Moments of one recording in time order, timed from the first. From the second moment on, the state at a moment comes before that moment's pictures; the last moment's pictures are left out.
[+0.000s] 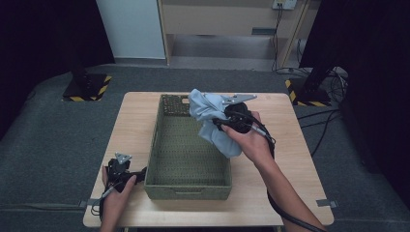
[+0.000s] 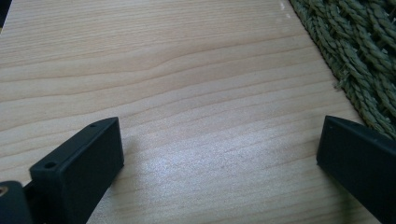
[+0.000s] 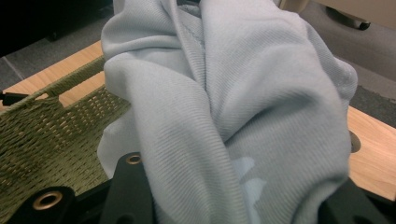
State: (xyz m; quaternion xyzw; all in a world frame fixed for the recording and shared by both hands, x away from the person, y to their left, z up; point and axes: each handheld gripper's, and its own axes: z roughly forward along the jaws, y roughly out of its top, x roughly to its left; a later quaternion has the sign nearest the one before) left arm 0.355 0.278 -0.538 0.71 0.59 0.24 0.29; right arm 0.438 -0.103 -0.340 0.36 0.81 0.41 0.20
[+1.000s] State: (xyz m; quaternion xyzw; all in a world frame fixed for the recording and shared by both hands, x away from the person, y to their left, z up) left arm 0.355 0.278 -0.538 0.71 0.59 0.24 0.29; right arm 0.428 -0.156 -0.345 0.40 0.79 0.42 0.22
